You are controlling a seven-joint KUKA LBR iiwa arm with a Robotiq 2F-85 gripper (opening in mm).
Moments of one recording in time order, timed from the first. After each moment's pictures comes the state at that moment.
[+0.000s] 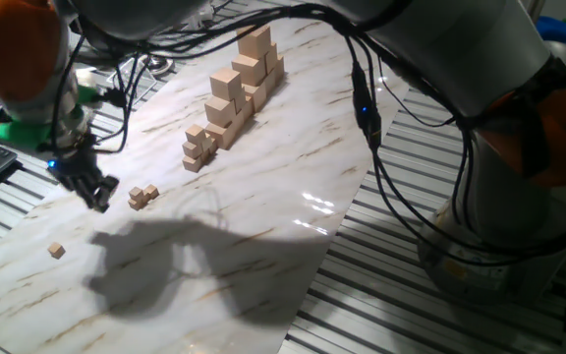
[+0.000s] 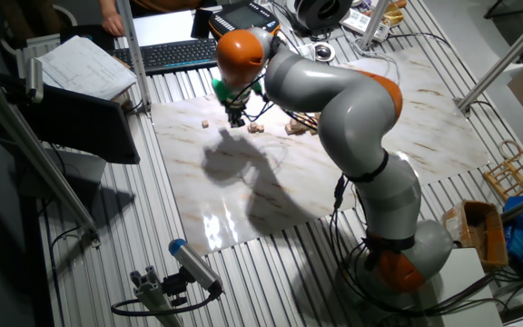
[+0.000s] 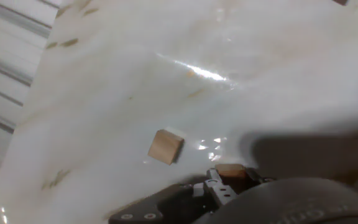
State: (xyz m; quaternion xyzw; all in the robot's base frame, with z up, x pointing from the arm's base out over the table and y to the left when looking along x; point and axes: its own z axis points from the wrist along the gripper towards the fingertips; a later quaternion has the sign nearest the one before) arm 0.644 0.250 0.111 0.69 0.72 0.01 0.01
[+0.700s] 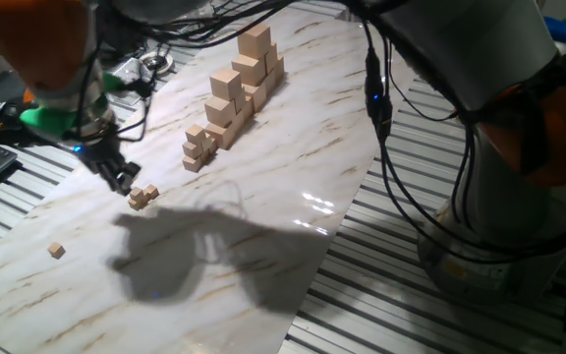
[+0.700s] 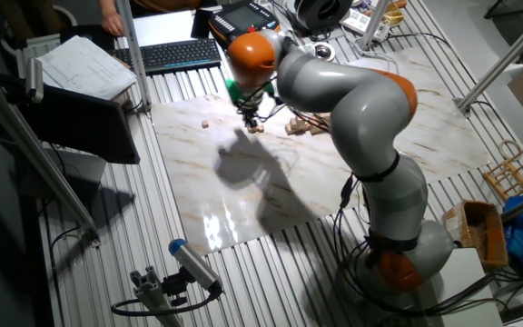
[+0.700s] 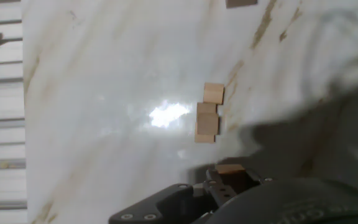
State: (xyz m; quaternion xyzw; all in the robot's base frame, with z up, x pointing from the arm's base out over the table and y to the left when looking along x) arm 0.636 0.206 0.105 0.71 0.71 0.01 0.04
